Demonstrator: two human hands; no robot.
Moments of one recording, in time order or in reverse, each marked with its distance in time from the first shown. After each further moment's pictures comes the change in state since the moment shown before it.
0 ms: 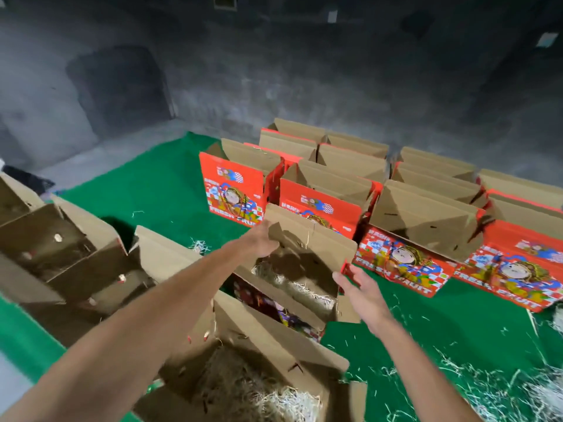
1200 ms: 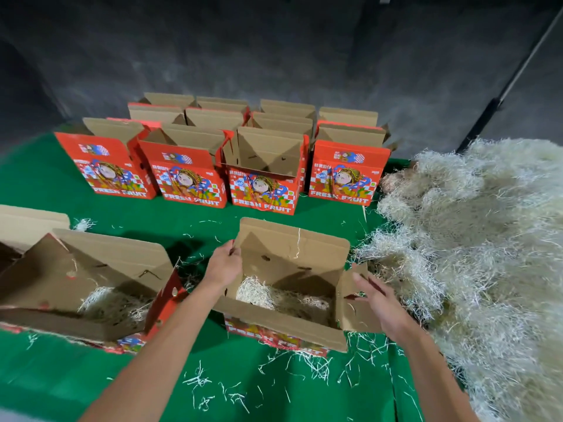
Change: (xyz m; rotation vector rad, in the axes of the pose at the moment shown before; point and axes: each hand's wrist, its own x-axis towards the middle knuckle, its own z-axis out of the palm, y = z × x) left_hand -0.210 0.119 0.331 -0.254 0.109 0.017; right_hand -0.267 0.244 -0.320 0.337 0.135 0.264
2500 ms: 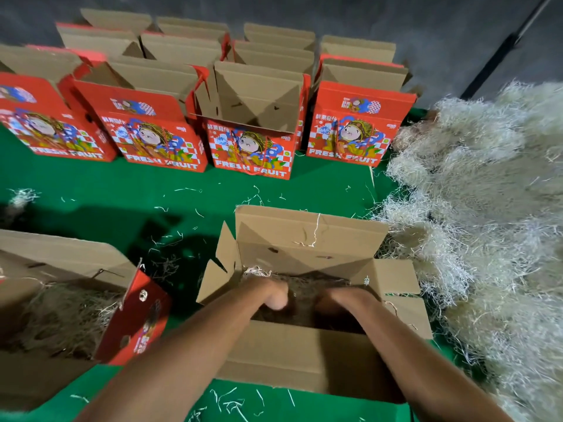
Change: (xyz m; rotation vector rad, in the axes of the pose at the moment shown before) left_hand 0.052 -0.033 0.134 1.175 -0.928 0.052; right_hand 0.121 0.035 0.097 -1.277 -0.502 0.224
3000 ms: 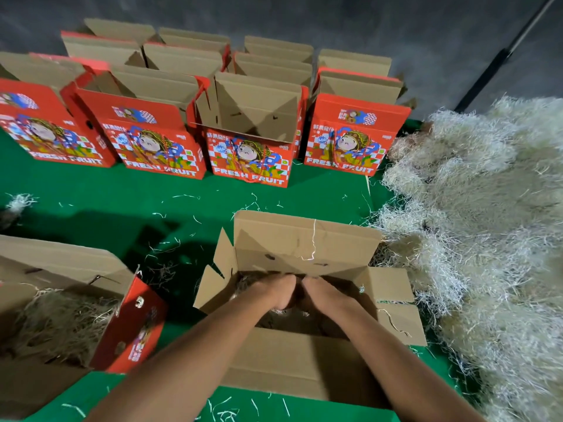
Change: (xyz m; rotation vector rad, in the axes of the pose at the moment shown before) left_hand -0.005 0.015 -0.004 -0.058 0.305 0.060; right_hand 0.003 -0.026 -0.008 0.009 0.308 -0.082
